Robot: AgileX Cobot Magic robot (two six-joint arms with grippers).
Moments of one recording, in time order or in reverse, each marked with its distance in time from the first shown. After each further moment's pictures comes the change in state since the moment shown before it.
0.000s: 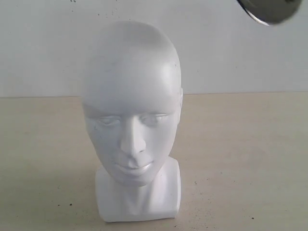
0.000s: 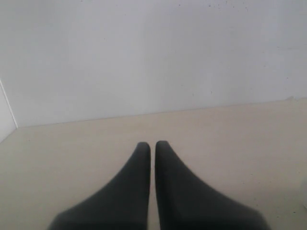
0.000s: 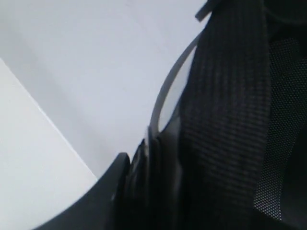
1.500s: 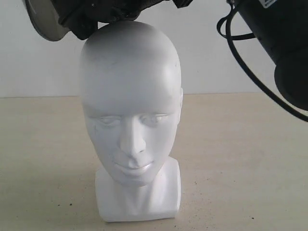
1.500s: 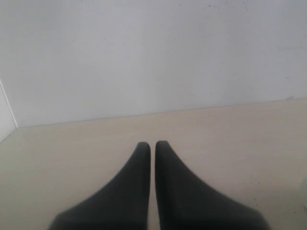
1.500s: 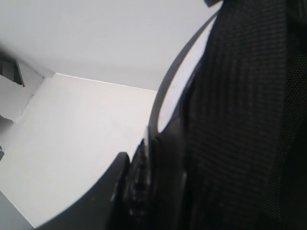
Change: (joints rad) left arm 0.000 0.000 0.000 0.000 0.000 0.000; right arm 0.068 0.515 0.266 0.182 -1.175 0.804
